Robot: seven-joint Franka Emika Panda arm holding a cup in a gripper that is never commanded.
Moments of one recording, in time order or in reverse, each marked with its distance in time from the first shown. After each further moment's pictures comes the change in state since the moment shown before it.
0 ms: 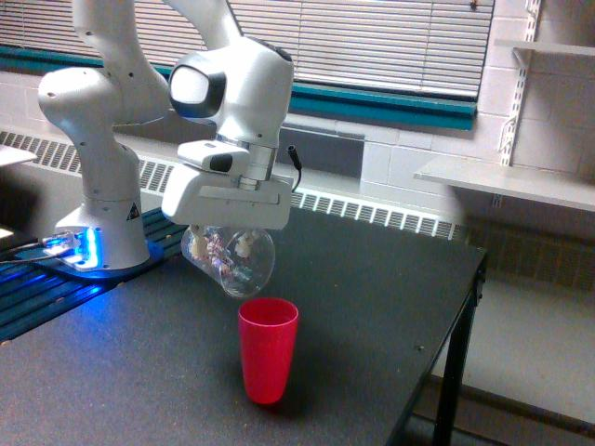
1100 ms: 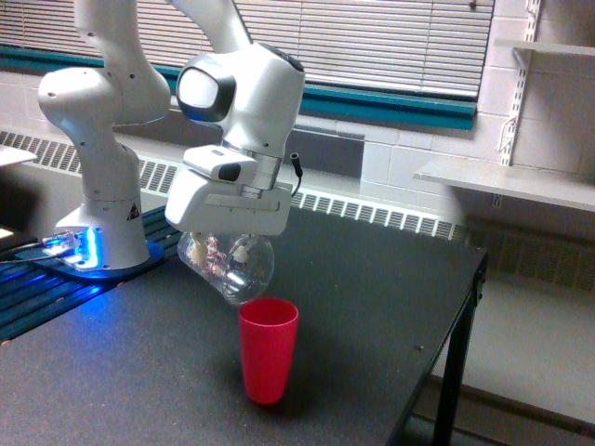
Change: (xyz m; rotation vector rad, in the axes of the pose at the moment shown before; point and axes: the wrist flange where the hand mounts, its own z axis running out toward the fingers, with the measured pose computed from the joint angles) arm 0.009 -0.008 0.007 -0.065 -0.029 -0.086
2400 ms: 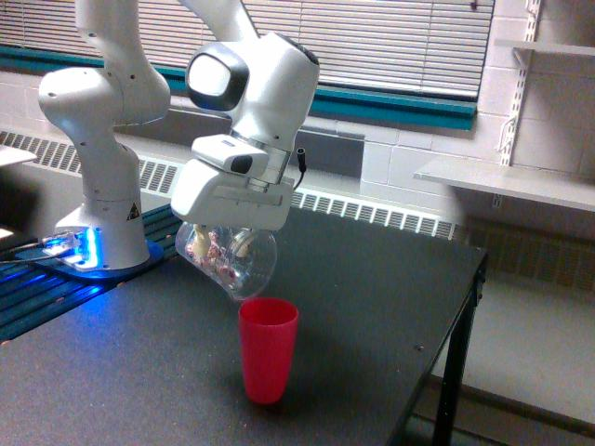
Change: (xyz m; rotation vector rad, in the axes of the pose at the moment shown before) arm 0.021 -0.003 -0.016 -0.063 0.012 -0.089
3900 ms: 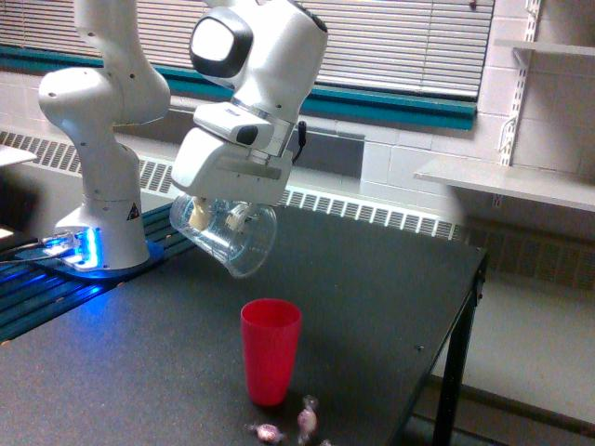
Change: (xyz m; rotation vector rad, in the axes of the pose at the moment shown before) arm 0.018 0.014 -0.038 -0.031 -0.011 -0.080
